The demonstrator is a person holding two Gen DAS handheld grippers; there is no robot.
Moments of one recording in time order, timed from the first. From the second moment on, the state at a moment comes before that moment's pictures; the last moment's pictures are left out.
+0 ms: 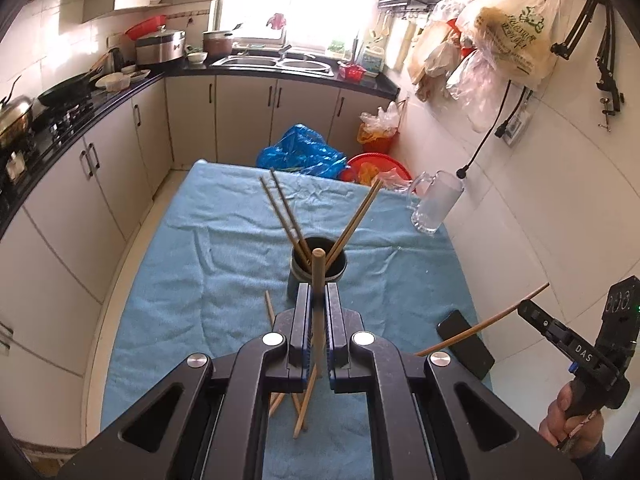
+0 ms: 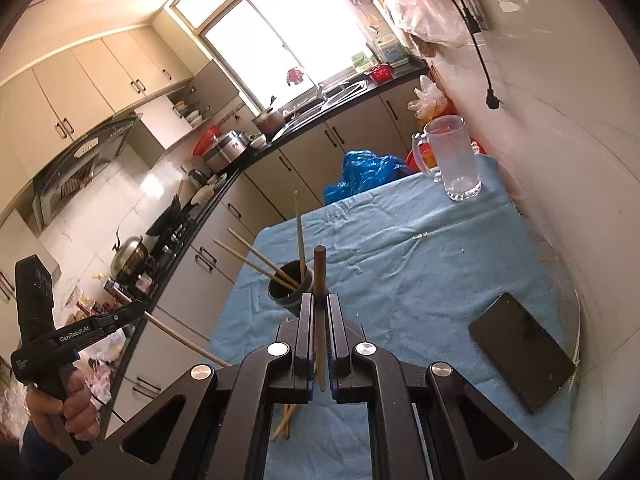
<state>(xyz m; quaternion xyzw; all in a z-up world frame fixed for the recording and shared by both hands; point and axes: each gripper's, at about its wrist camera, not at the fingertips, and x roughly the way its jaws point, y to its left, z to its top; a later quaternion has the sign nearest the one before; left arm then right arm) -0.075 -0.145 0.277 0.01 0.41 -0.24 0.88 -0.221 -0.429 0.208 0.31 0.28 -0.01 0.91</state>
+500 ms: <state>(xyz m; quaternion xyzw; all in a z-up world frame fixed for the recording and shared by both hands) -0.021 -0.143 0.305 0.00 0.37 -0.30 0.88 -0.214 -0.436 0.246 0.32 0.24 -0.07 0.91</state>
